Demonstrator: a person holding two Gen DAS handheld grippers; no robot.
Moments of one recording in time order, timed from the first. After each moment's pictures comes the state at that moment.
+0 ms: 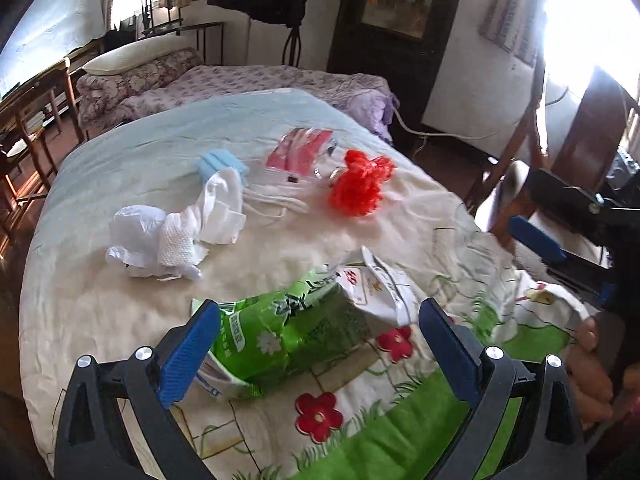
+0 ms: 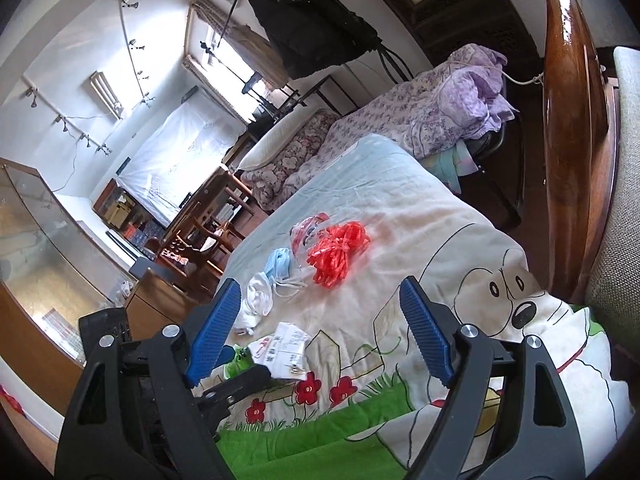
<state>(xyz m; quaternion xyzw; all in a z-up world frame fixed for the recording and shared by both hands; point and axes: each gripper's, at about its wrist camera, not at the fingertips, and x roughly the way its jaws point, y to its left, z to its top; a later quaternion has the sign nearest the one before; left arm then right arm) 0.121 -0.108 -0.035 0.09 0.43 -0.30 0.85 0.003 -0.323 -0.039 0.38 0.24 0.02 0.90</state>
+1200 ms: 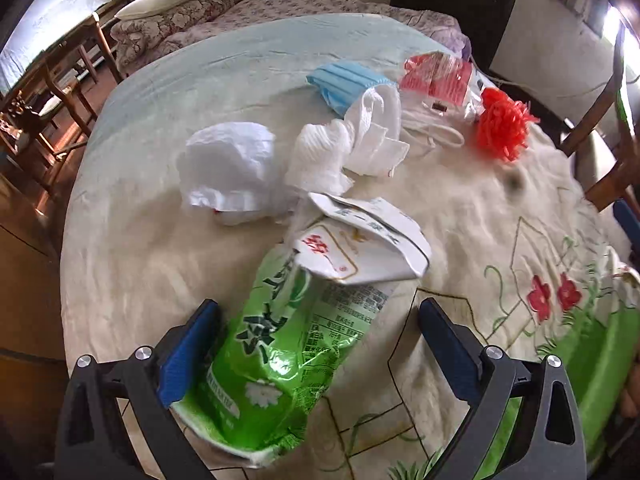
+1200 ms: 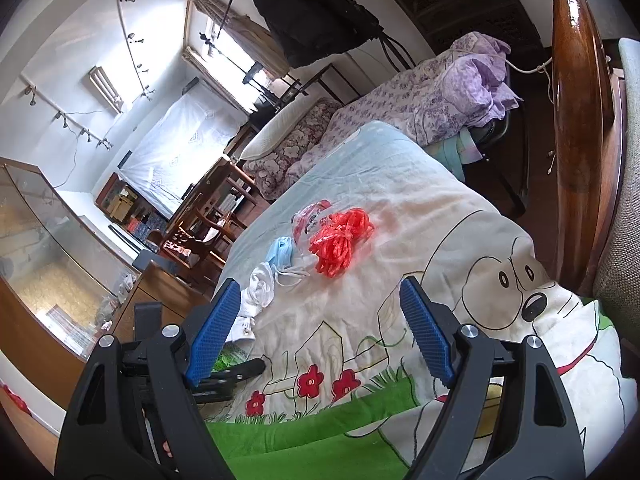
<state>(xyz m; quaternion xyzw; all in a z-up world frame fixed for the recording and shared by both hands) 0.184 -0.061 -0.060 0.15 0.53 -0.19 0.81 0.009 -0.317 -0.043 0.38 0.25 0.03 0.89</state>
